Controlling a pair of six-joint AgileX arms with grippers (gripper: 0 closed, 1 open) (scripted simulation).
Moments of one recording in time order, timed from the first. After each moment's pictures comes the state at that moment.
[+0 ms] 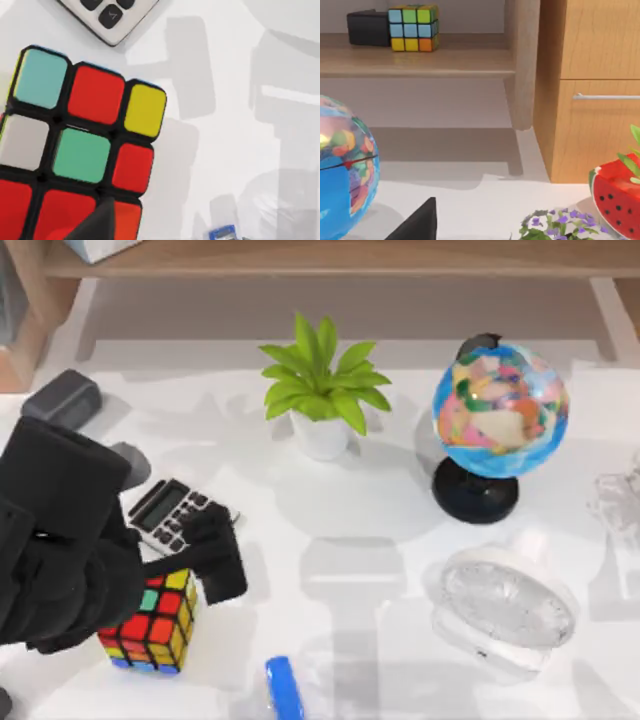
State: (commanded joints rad) left arm -0.62 1.04 0.64 -0.55 0.00 -0.78; right arm 0.00 0.00 0.00 0.00 0.00 0.00
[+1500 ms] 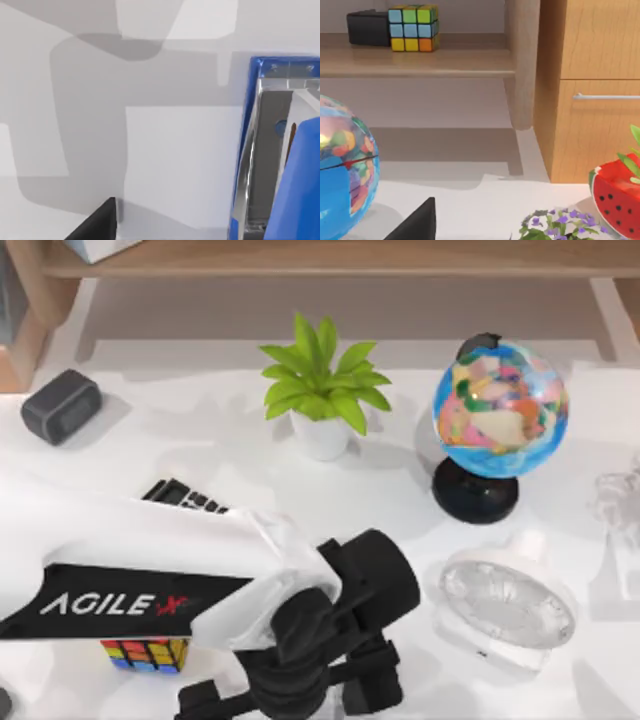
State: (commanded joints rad) left arm -1.00 1.81 0.94 -0.70 -0.01 -1.29; right arm 0.00 0.00 0.00 0.00 0.00 0.00
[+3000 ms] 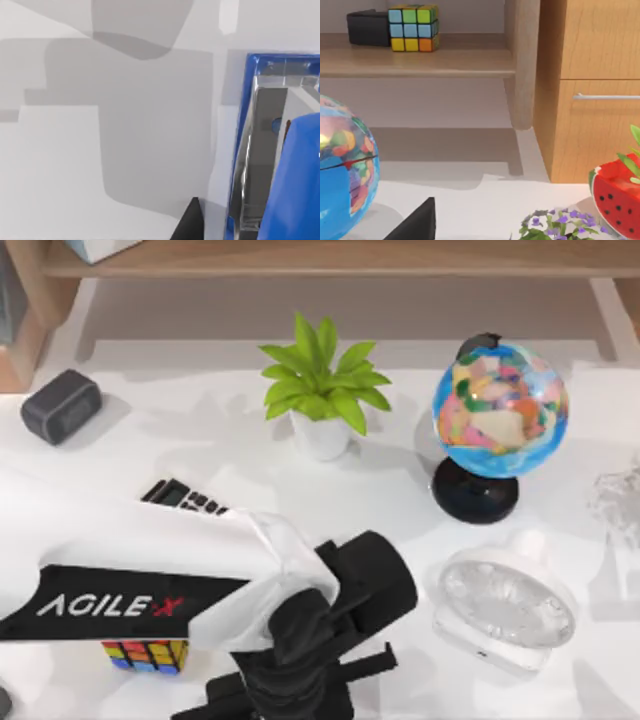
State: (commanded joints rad) left arm -1.00 1.81 0.94 -0.70 -0.01 -1.29; right arm 0.00 0.00 0.00 0.00 0.00 0.00
